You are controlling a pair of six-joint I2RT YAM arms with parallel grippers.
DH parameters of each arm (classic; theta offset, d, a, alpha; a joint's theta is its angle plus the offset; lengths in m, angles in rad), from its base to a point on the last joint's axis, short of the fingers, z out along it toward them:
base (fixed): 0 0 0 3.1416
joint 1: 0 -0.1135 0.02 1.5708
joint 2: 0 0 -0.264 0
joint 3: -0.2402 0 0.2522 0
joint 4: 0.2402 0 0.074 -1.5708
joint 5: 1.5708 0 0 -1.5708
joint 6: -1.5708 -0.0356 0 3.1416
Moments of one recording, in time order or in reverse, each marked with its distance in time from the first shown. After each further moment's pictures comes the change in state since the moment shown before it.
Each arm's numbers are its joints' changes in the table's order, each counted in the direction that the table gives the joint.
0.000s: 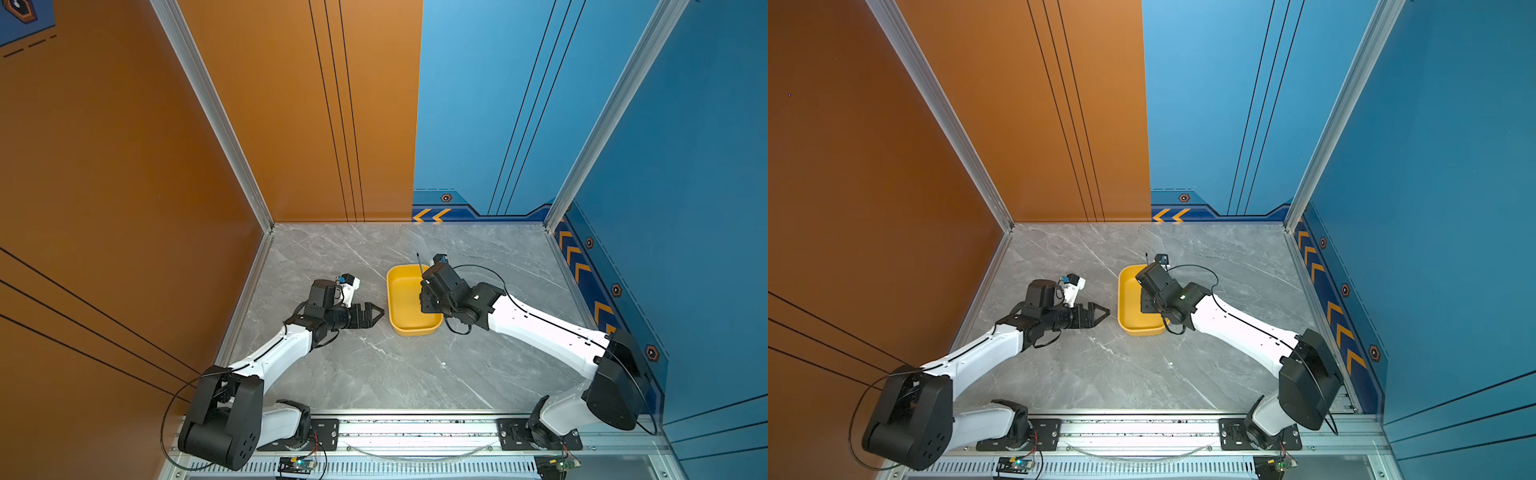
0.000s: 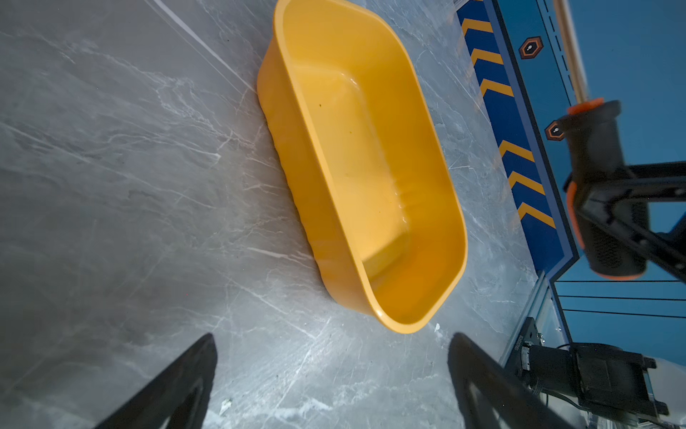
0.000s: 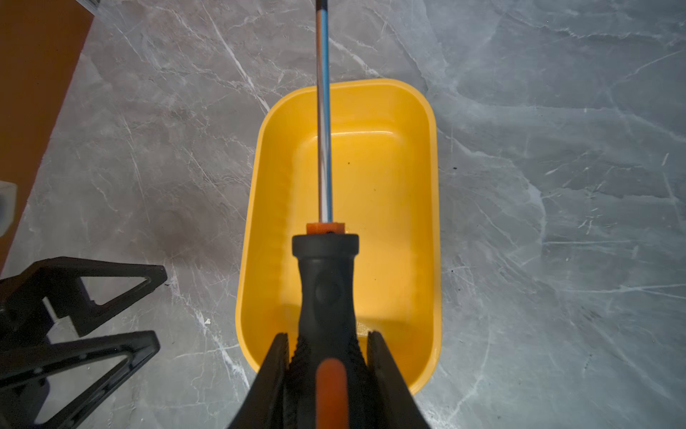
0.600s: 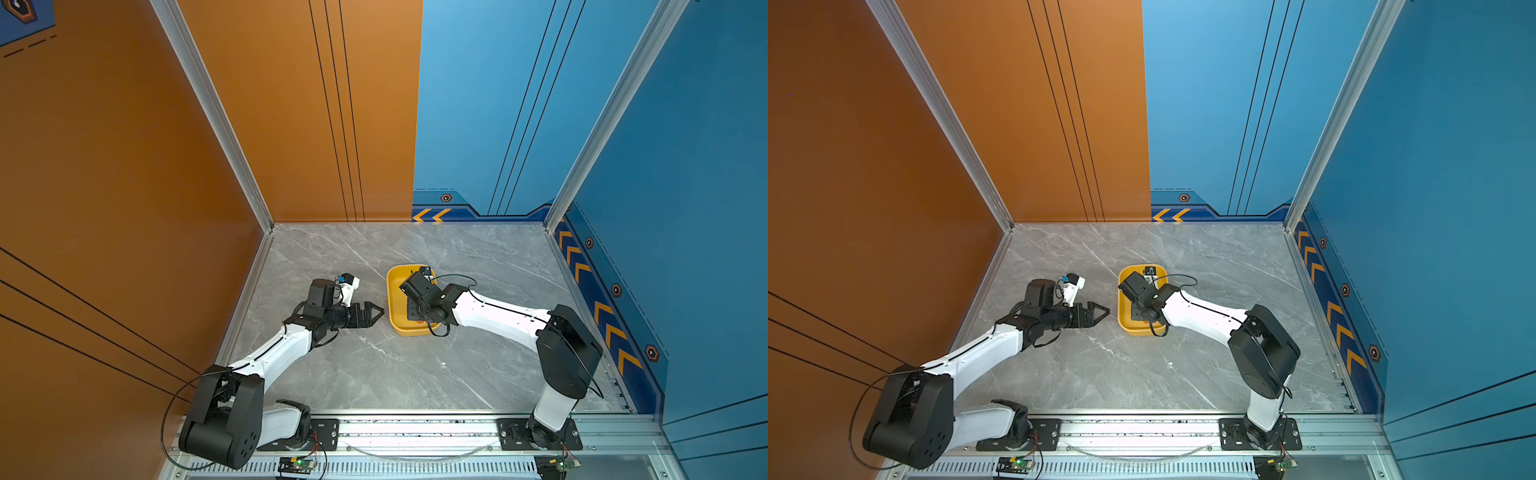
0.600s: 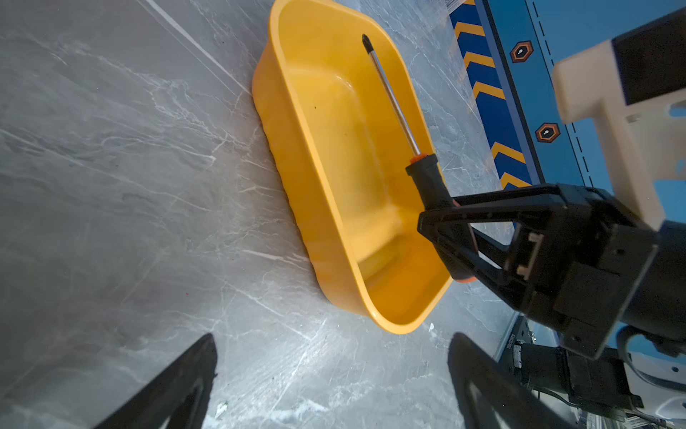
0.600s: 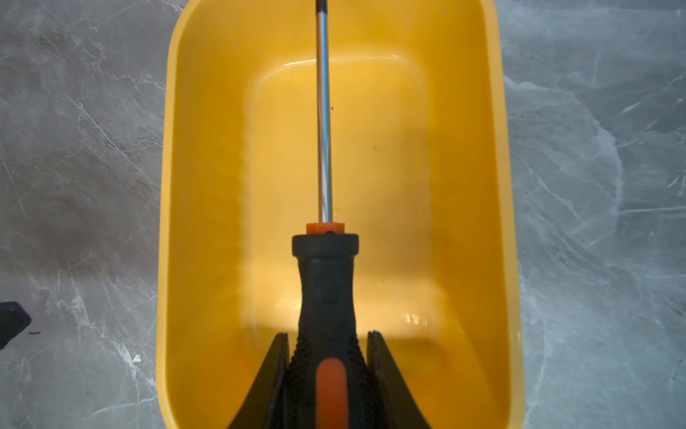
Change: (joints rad) left arm -0.006 0.005 0.000 -0.011 0.023 0.004; right arm -0.023 0.241 -0.060 0.001 0.022 -0.071
